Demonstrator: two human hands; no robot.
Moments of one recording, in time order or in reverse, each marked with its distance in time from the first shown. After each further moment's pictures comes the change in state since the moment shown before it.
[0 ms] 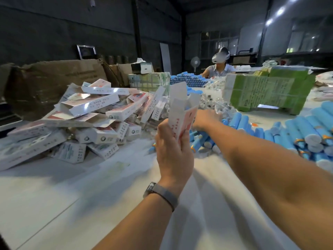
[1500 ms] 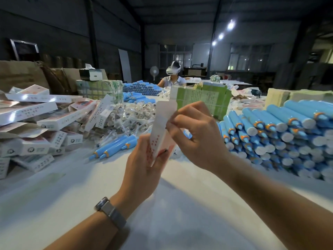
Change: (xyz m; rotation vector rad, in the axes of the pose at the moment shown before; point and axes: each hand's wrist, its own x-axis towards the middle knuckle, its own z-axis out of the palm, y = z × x) left_hand -0.046 0.058 0.017 -0.176 -0.335 0.226; right_hand -0.239 0.095 -0.076 0.480 0.930 -0.586
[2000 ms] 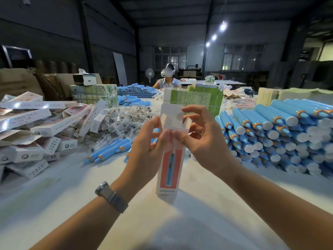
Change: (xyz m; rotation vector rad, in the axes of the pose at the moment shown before) left_hand 0.034 0.038 0.011 -0.378 -0.192 -0.086; right_hand -0.020 0.013 -0.020 0.569 0.020 0.438
